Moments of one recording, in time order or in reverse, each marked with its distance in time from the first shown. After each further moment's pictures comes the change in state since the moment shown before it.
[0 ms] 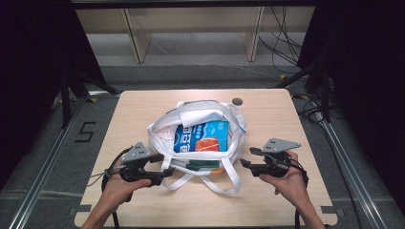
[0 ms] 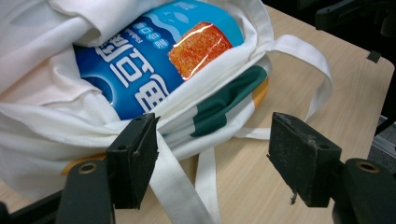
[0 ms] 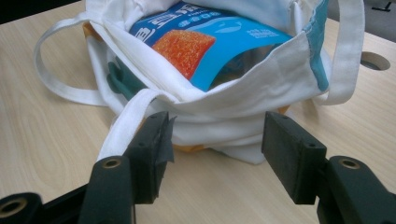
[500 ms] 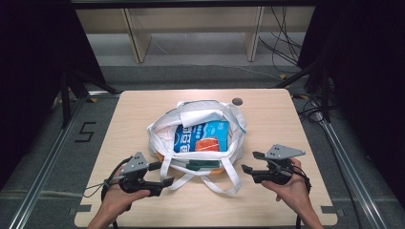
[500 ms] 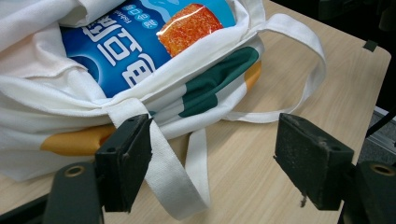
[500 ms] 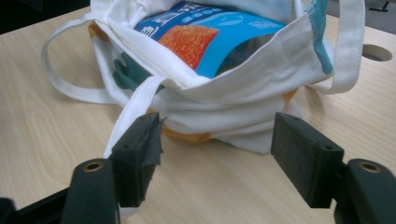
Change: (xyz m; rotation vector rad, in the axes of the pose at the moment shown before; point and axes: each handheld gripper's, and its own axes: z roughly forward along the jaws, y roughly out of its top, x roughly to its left) left arm -0.010 -0.023 0.000 -0.024 -0.003 -0.004; right arm 0.007 -0.018 -0.005 -0.028 0.005 0.055
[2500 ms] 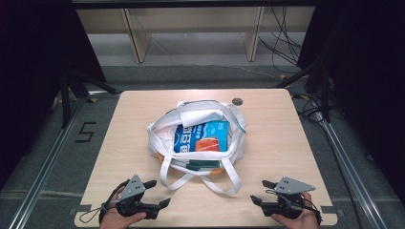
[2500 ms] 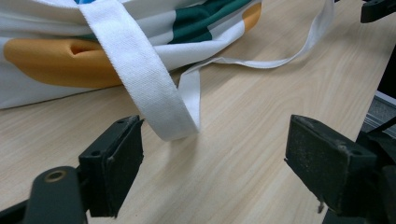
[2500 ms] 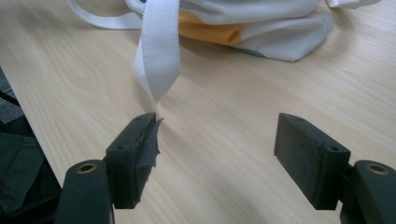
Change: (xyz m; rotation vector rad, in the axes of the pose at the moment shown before) left arm -0.011 -0.063 -0.002 0.015 0.022 0.023; right arm 0.021 -0.080 -0.021 0.037 -0.005 -0.024
